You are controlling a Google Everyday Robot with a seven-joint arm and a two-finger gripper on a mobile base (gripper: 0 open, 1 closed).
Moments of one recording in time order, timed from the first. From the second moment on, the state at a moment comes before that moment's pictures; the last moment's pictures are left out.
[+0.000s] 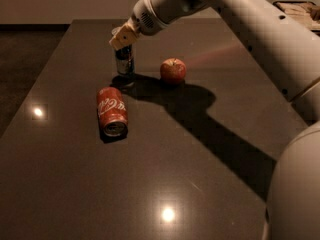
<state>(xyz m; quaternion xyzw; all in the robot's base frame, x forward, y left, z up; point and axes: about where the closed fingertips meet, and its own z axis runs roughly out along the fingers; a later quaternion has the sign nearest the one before) 0.684 0.096 0.956 -0.52 0.73 0.23 0.38</state>
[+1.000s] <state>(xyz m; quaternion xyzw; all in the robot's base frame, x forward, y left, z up) 0.626 0.123 0.952 -0.59 0.68 0.27 0.34</state>
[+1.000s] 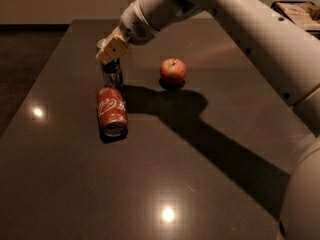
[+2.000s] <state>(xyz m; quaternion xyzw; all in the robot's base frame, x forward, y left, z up) 0.607 0.121 0.937 -0.60 0.67 0.27 0.33</state>
